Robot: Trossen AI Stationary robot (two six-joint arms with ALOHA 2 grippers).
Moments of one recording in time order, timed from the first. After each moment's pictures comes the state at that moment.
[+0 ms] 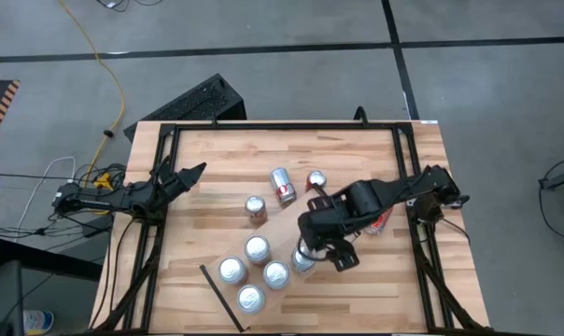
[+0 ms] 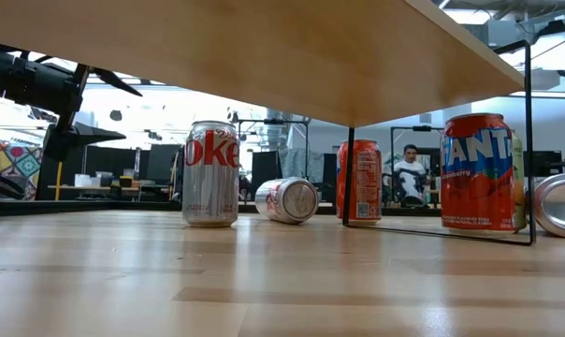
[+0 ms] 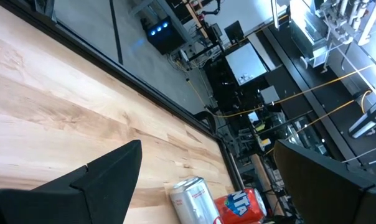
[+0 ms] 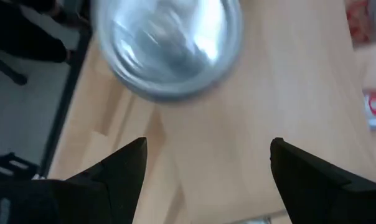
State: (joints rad) left arm -0.10 0.03 0.02 0.03 -0.95 -1.03; right arm 0.34 1.88 2.12 -1.49 -0.06 -0.01
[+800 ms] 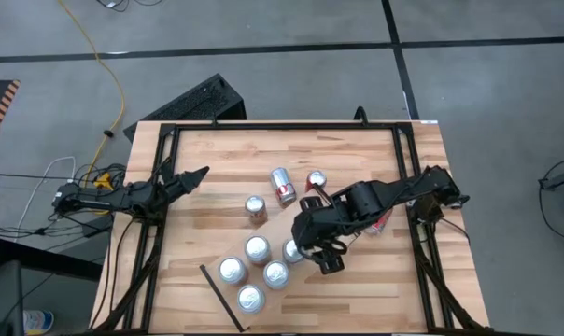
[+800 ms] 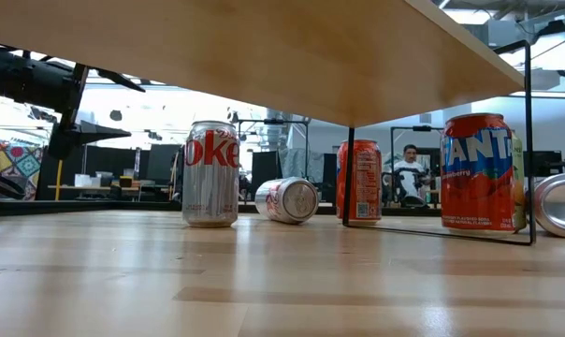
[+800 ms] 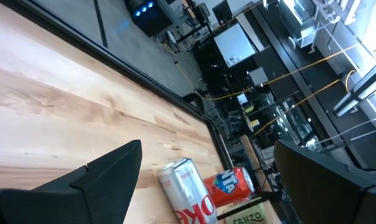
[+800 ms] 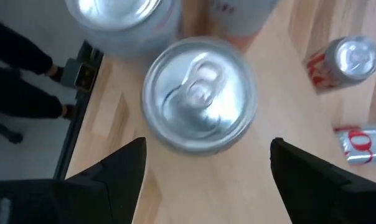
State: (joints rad) left arm -0.10 0.03 0.02 0.04 -0.85 -1.03; right arm 0.36 1.87 2.12 -1.32 0.00 0.09
